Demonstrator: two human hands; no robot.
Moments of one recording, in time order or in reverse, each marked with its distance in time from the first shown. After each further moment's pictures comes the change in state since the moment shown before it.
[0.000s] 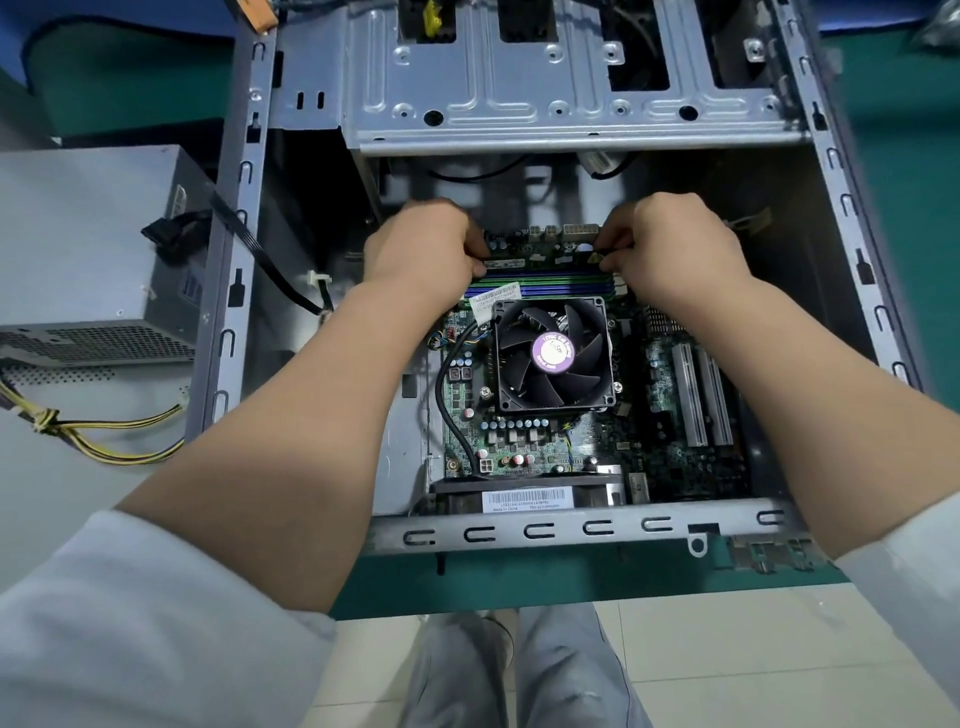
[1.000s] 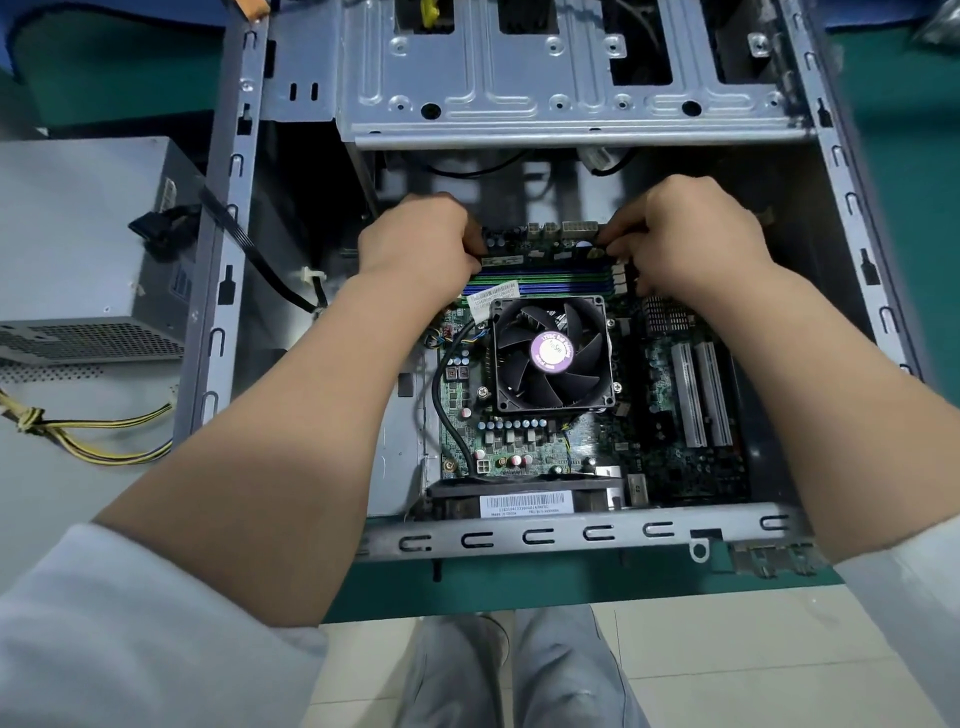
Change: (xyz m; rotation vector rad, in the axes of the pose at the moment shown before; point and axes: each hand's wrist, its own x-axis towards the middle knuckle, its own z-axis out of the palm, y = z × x) left_hand 0.001 0.000 -0.002 0.070 0.004 0.023; right_hand -0.003 -0.002 -0.015 -0.021 -0.007 -0.009
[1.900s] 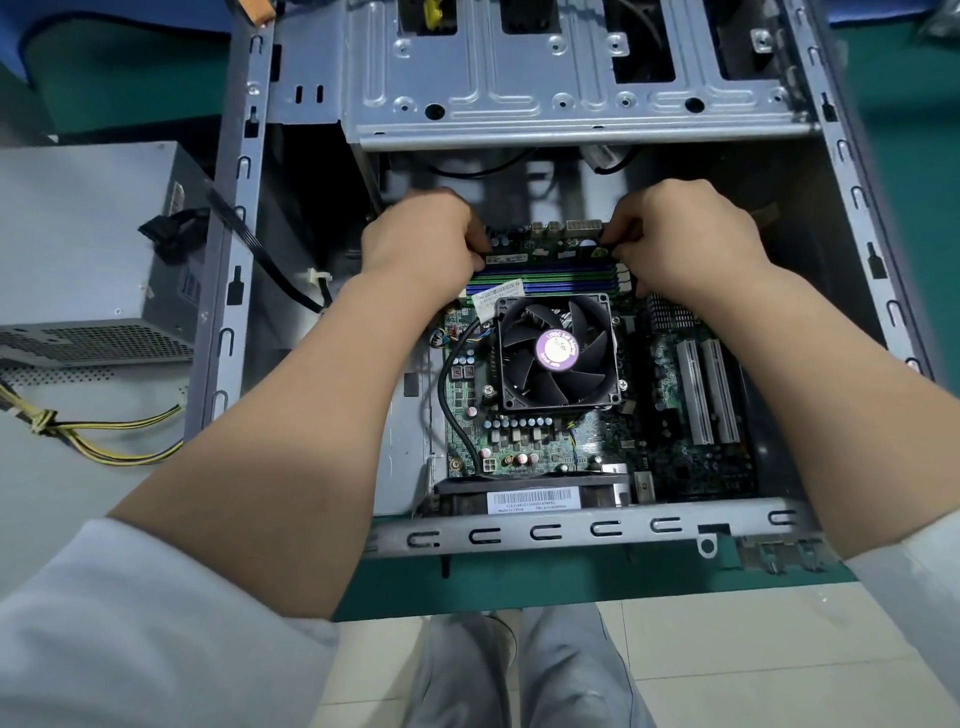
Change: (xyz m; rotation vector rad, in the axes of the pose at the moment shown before) left_hand -0.002 0.002 -0.004 -0.024 0.006 -0.011; right_hand 0.002 0.000 0.006 -0.058 0.026 -0.023
